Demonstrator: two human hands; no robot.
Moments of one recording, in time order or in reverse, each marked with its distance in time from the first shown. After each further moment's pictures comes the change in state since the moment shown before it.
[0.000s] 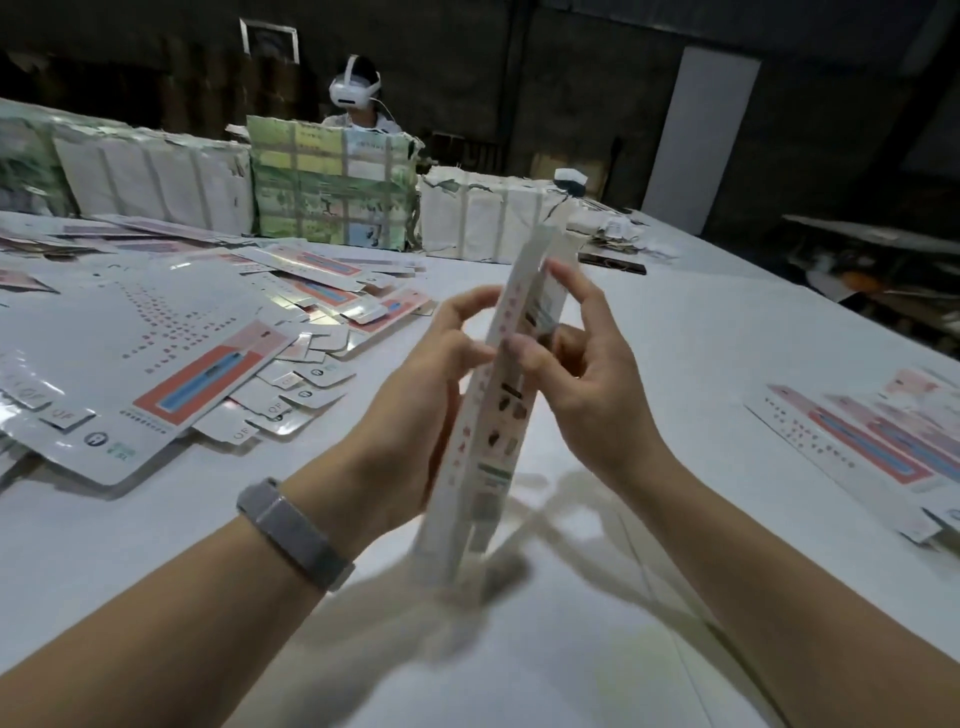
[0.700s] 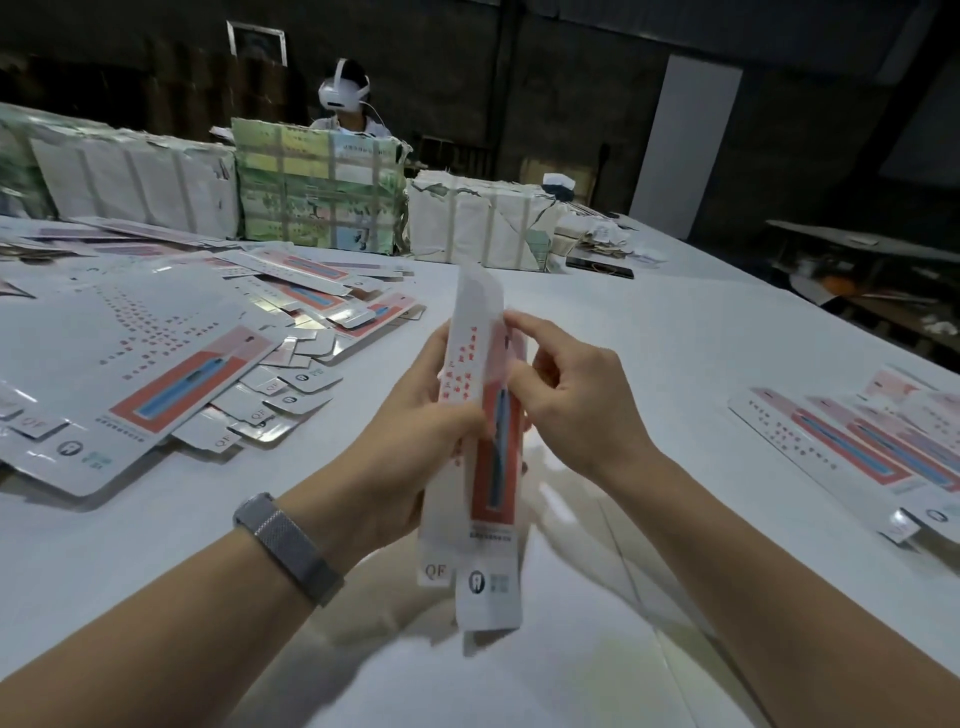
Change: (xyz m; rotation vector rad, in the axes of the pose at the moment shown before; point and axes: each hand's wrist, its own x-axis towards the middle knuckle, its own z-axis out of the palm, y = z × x) left_hand -0.005 -0.024 -0.003 0.015 0.006 -0.062; right_hand 0.005 0.006 -0.005 -0.536 0.029 0.007
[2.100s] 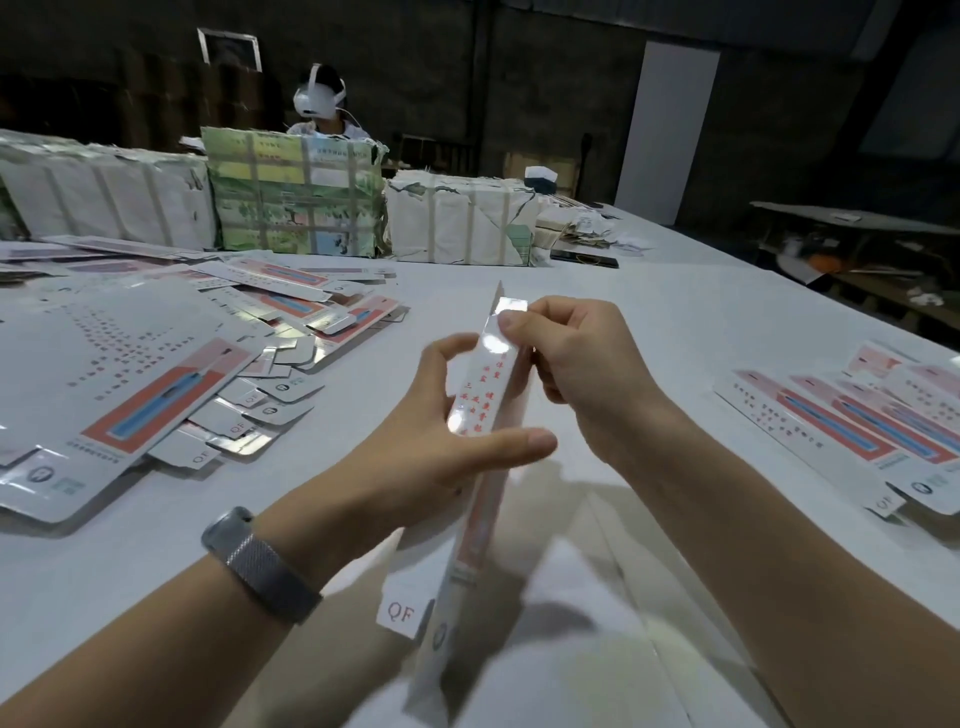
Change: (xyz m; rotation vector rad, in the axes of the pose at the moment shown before) left_hand -0.001 0.003 0.004 0.301 -0.066 -0.055; right_hand 0.013 -0.016 -0.025 0.577 -0.039 0.356
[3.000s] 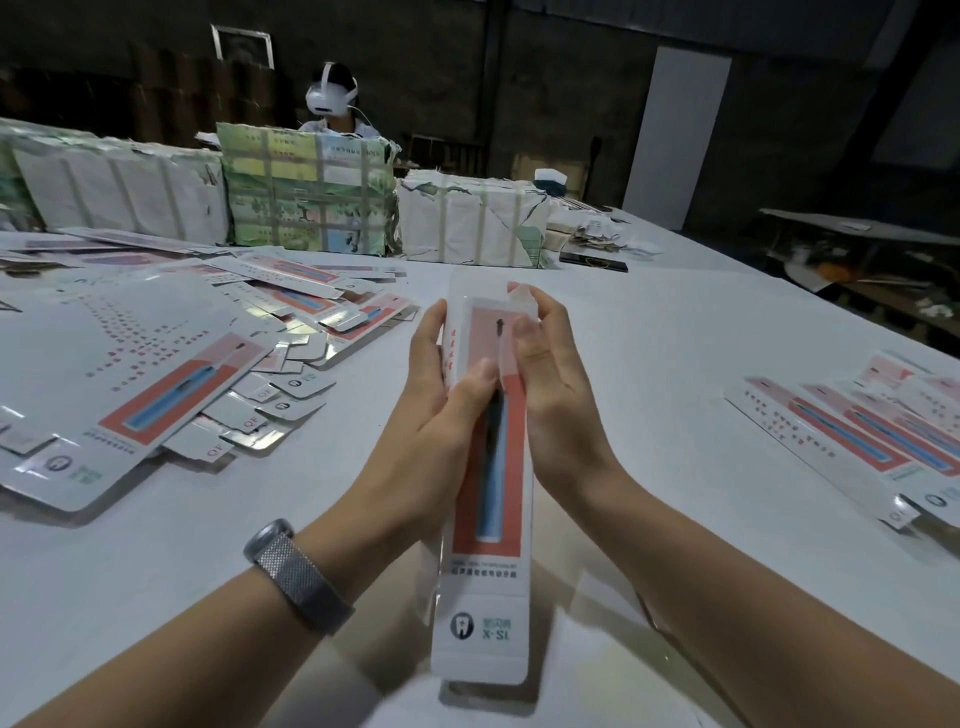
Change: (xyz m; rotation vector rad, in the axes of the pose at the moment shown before) left_hand 0.004 -0.011 0.009 -0.081 0.206 0.321; right_hand -0.023 0.023 0.039 0.053 0.024 -0.163
